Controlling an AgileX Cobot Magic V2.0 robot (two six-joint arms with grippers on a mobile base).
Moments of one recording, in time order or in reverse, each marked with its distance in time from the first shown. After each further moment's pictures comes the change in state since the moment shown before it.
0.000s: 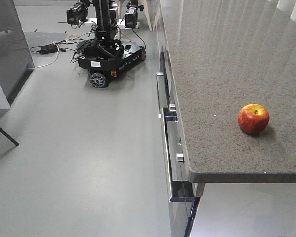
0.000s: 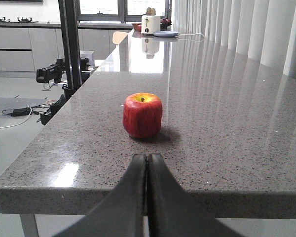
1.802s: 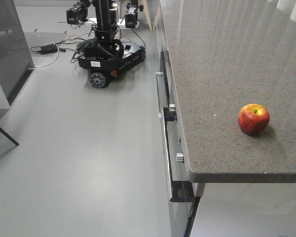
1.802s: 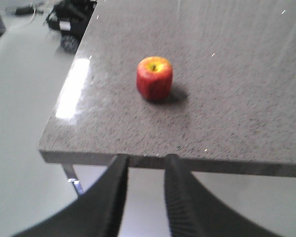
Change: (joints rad) left arm 0.000 0.000 0.000 0.000 0.000 0.000; right arm 0.000 0.451 -0.722 0.103 0.734 -0.098
